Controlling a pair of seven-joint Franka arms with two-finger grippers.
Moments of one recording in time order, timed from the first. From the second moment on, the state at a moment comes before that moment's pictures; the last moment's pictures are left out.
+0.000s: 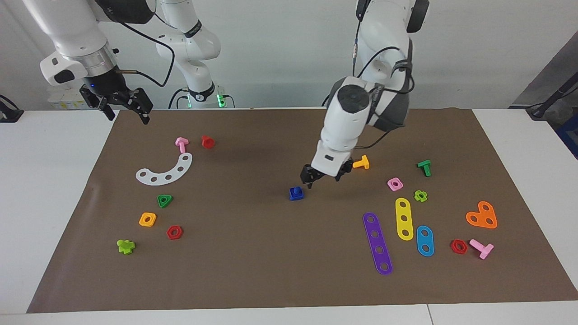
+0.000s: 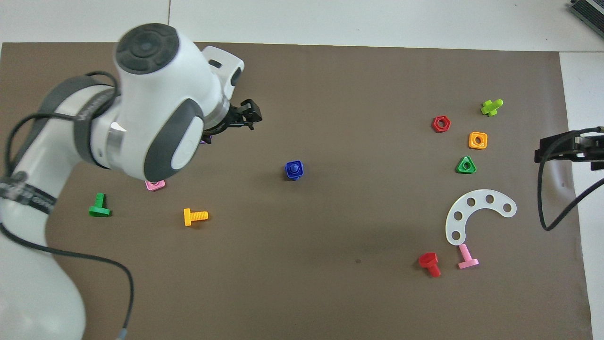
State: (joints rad) left arm -0.42 0.33 0.02 -1.44 -0.08 1.79 -0.63; right arm 0.04 -0.04 -0.09 -1.60 -0.02 1.56 0.12
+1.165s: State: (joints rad) left arm -0.09 0.05 0.00 -1.57 0.02 1.58 -0.01; right arm 0.04 -0.04 -0.09 -1.60 -0.02 1.56 0.12
